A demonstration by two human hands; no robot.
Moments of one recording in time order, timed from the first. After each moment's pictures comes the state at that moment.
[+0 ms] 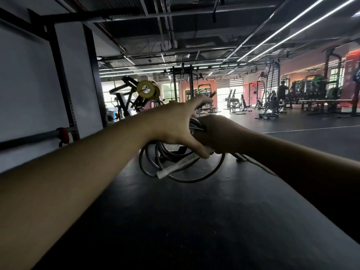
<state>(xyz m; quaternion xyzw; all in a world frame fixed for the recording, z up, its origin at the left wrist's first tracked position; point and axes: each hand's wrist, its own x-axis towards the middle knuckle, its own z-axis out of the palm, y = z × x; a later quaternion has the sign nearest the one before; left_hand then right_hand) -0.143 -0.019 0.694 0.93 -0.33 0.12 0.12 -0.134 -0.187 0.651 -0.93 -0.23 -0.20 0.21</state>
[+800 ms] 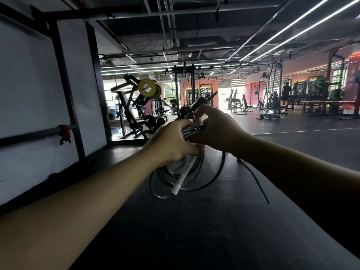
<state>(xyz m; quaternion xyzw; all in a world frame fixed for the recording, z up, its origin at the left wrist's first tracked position) -0.108 -0.009 0.626 0.87 -0.27 0.14 0.38 -0.118 -0.174 0.636 -0.88 -0.19 -0.28 0.35</state>
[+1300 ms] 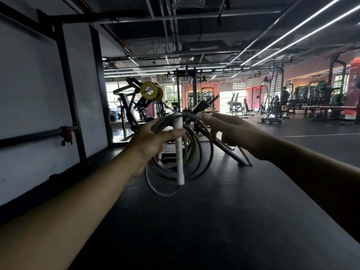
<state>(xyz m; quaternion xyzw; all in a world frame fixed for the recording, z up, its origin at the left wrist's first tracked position) -0.110 0.028 0.627 0.75 -0.21 0.13 0.62 -0.137 -0.207 0.645 -0.86 -0.22 -0.15 0.44</state>
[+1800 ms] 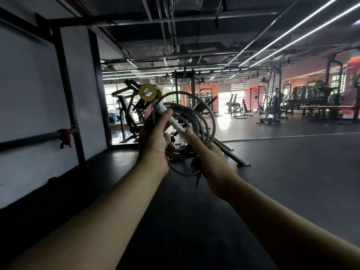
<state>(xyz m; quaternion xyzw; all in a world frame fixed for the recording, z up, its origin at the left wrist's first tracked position) -0.104 -0.020 0.623 0.52 -0.06 0.19 0.83 -0.137 -0.145 0.583 -0.67 -0.15 -0.15 0.71</state>
